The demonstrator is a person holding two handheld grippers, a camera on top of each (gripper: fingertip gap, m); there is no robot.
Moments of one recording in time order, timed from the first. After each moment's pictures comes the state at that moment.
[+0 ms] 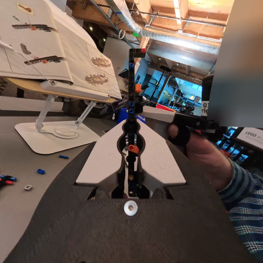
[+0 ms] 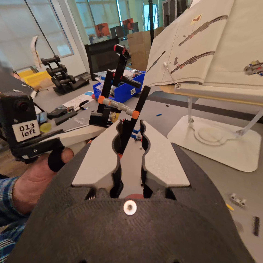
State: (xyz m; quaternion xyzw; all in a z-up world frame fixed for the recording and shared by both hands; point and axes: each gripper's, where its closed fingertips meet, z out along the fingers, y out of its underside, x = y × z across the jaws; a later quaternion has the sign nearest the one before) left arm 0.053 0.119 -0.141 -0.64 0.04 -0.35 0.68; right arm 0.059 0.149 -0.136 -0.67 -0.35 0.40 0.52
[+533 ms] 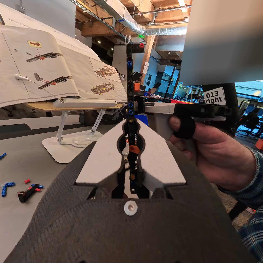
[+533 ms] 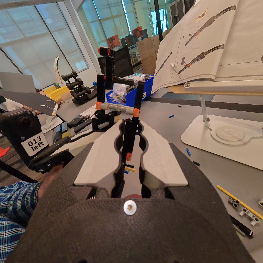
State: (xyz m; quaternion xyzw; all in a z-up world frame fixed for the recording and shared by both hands) left arm 0.057 0.114 -0.134 -0.63 0.08 -0.26 0.72; right arm 0.059 0.142 -0.127 -0.66 -0.32 0.47 0.49
